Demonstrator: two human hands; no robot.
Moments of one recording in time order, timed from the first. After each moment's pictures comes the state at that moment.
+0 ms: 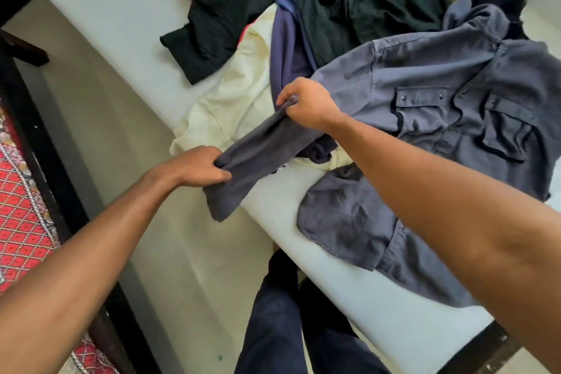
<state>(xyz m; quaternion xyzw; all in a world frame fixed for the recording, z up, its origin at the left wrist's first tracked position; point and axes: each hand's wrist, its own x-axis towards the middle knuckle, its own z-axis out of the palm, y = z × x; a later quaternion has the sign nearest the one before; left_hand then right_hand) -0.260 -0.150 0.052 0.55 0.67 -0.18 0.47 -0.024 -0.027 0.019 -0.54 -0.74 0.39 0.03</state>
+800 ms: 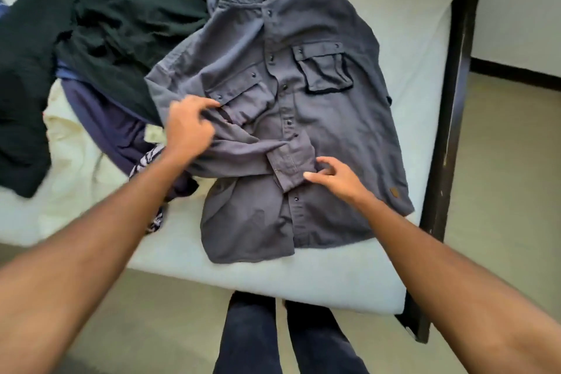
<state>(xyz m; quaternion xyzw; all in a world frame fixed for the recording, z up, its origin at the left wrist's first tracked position) 0.048 -0.040 0.008 0.77 0.55 0.10 0.30 0.301 -0.255 -0.037 -0.77 -0.23 0.56 0.19</state>
